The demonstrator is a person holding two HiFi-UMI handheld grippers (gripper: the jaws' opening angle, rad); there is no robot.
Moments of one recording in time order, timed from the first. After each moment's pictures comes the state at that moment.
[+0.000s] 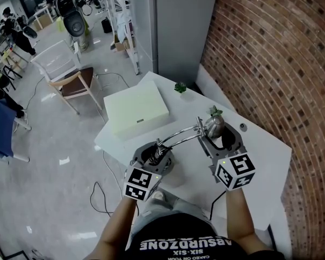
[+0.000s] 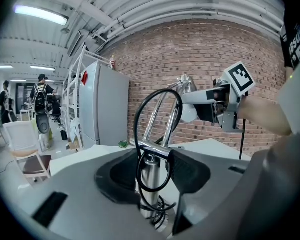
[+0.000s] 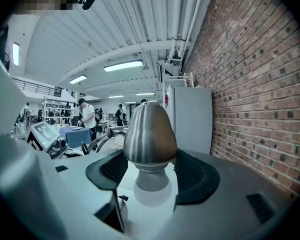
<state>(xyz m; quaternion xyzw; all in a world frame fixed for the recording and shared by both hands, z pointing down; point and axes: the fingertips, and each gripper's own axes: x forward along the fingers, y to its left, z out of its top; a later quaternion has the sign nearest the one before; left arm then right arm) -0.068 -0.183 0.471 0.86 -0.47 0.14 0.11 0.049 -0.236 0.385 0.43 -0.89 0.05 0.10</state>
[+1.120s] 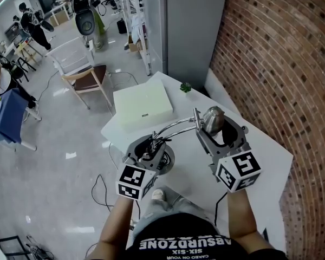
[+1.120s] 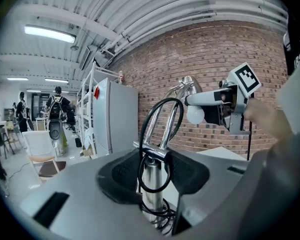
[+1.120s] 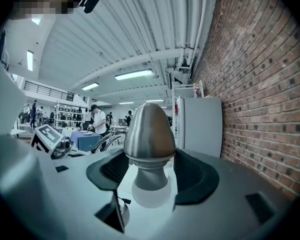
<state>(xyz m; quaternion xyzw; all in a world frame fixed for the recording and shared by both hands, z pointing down) -0.066 -0.143 0.408 0.83 -0.54 0.12 0.08 0.054 -0.193 0.316 0.38 -0.92 0.02 0.07</state>
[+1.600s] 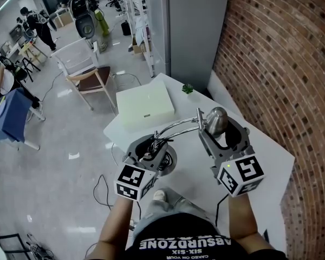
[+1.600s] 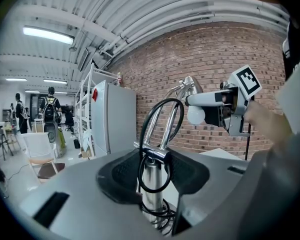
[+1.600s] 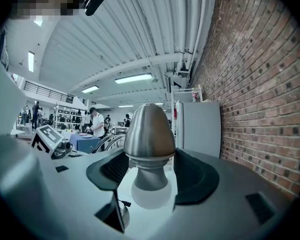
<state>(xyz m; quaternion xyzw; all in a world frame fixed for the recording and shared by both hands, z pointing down) -0.054 -0.137 0.386 0.83 -0.54 0.11 0.07 0.068 -0.181 0.297 0.38 -0.92 0.01 0.05</state>
